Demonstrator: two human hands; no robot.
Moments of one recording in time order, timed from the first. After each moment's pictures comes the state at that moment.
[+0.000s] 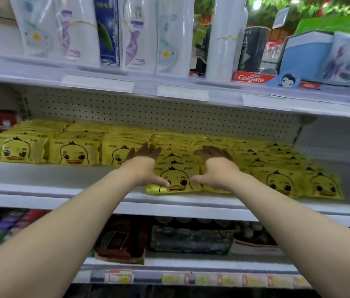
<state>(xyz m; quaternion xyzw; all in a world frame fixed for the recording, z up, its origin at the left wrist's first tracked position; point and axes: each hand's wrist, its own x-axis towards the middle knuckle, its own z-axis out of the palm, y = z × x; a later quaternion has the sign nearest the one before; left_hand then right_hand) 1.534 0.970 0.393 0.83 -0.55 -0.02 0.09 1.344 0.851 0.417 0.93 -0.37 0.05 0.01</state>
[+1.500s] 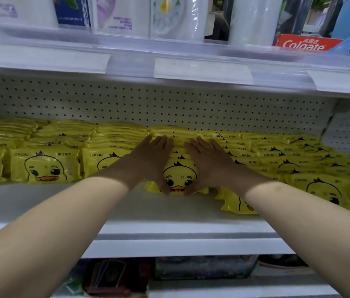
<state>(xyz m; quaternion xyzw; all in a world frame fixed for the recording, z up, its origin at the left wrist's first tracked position) 1.601 0.858 0.380 0.77 -0.63 0.10 -0.07 1.442 0.749 0.374 0.96 -0.27 0.01 0.11</state>
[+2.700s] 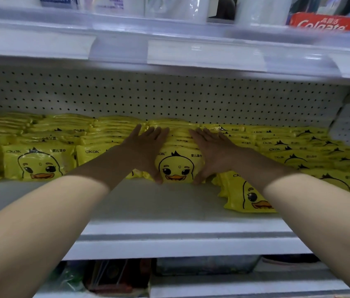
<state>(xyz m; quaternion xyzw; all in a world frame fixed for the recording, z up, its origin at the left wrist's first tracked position) 1.629 0.852 0.383 0.79 -0.61 0.06 -0.07 1.445 0.722 0.389 0.96 -0.29 -0.05 0.04</state>
